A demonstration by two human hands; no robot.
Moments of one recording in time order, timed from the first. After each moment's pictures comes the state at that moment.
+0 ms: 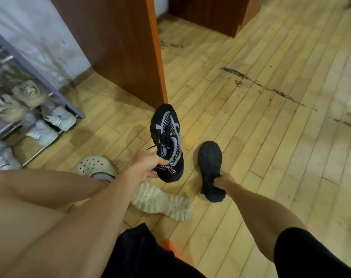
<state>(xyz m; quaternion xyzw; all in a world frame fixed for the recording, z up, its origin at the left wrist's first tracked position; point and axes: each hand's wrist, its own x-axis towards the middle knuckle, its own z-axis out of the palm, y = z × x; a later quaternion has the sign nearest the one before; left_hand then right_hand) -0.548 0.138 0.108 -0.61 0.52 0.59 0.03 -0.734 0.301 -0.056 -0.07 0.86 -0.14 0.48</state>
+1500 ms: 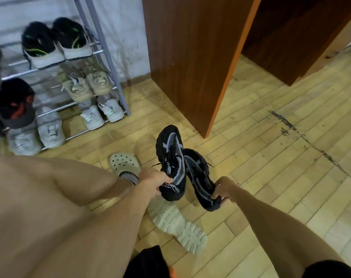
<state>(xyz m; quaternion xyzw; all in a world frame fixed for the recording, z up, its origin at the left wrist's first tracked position) -0.477 0.101 0.099 -0.70 0.38 0.60 -0.08 -0.702 0.169 0.015 -0.29 0.80 -0.05 0.52</state>
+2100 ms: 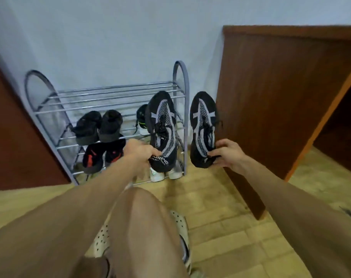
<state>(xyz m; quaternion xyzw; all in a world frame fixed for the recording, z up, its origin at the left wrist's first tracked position) -0.313 -0.019 0.312 -0.70 0.37 0.44 -0.42 -0.561 -0.044 0.284 -0.42 0.58 -0.42 0.56</state>
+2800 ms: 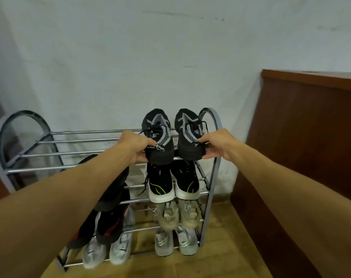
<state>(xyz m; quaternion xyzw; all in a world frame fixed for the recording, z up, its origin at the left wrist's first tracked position) -0.229 -0.259 0.394 -0.64 0.36 0.46 -0.49 -0.446 -0.302 0.397 -0.52 0.60 -0.36 0.49</state>
